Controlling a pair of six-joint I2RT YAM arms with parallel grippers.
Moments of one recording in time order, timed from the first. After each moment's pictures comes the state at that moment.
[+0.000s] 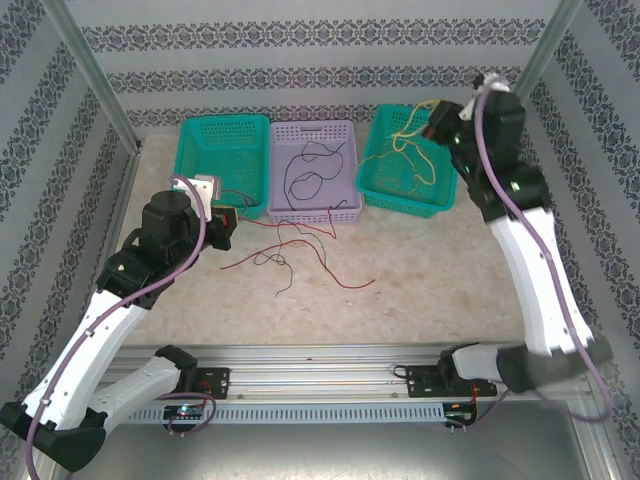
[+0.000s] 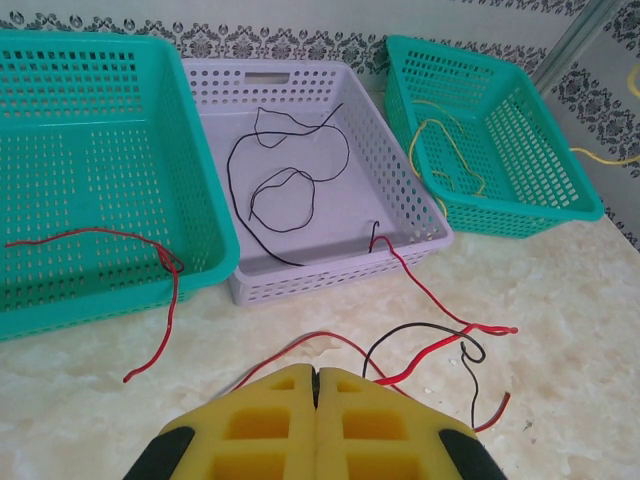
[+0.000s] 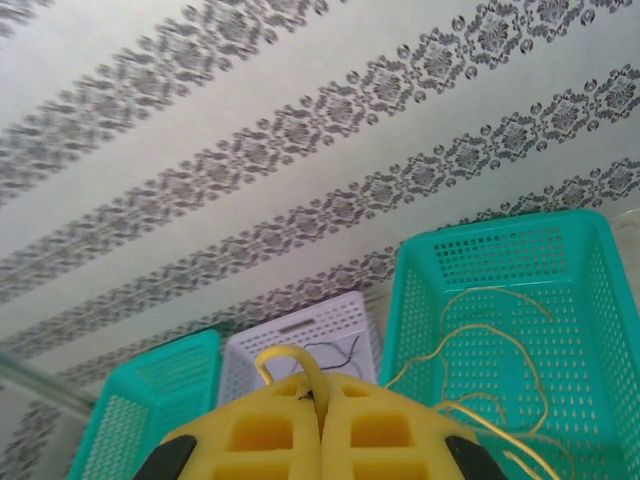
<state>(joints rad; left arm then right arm) -0.40 0.89 1.10 -0.67 0.01 -0.28 0.21 1.38 1.73 -0.63 0.09 0.54</state>
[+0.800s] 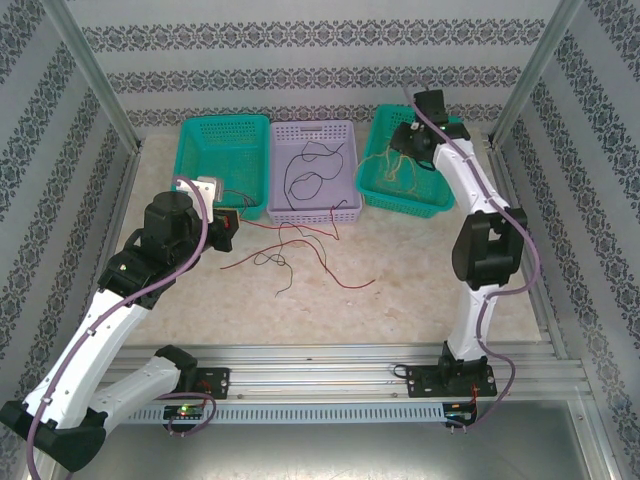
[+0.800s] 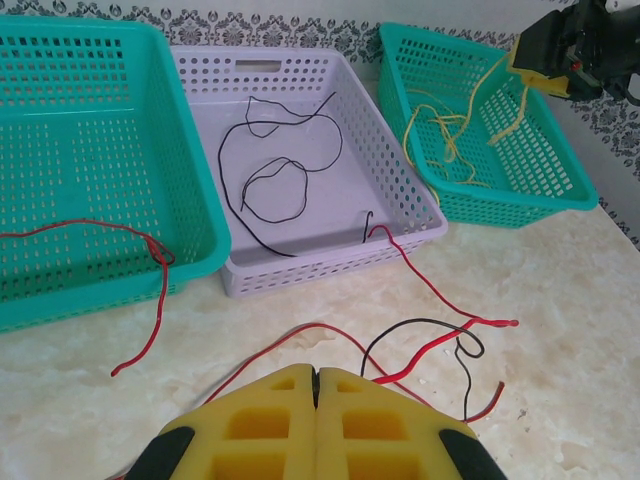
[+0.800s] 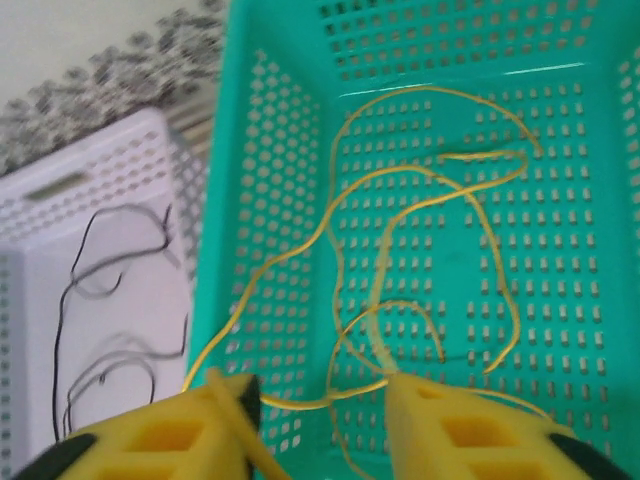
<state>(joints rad) -0.40 0.90 1.09 -0.67 0.04 -0.28 0.14 1.99 1.89 -0.71 -0.03 0.48</state>
